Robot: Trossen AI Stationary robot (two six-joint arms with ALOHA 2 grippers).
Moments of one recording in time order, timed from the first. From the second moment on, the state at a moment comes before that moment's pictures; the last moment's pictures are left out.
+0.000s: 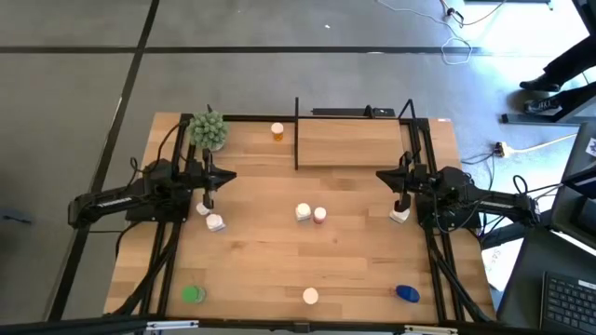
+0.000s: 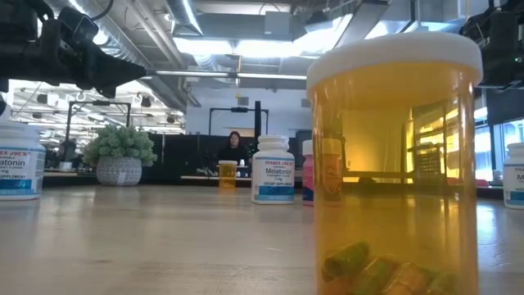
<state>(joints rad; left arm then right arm) 0.30 0.00 0.01 0.14 0.09 -0.02 -0.14 0.00 0.01 0.13 0.07 0.07</state>
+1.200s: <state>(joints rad) 0.30 0.01 0.14 0.14 -0.03 0.08 -0.14 0.00 0.01 0.13 0.09 0.07</state>
